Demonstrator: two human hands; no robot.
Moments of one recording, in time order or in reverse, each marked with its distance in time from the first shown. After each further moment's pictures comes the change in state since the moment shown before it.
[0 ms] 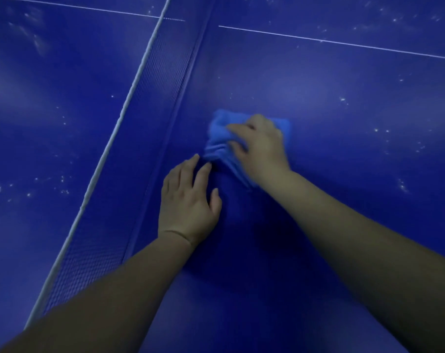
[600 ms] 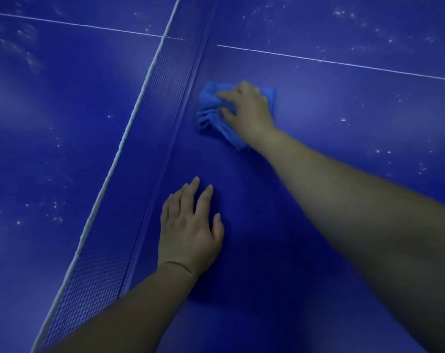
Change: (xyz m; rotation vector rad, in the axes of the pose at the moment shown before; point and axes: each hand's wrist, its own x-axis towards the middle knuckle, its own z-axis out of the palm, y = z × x) left_hand 0.000 0.000 0.001 0.027 0.006 0.004; right_hand 0.121 0.010 0.013 -0.119 -0.066 -0.032
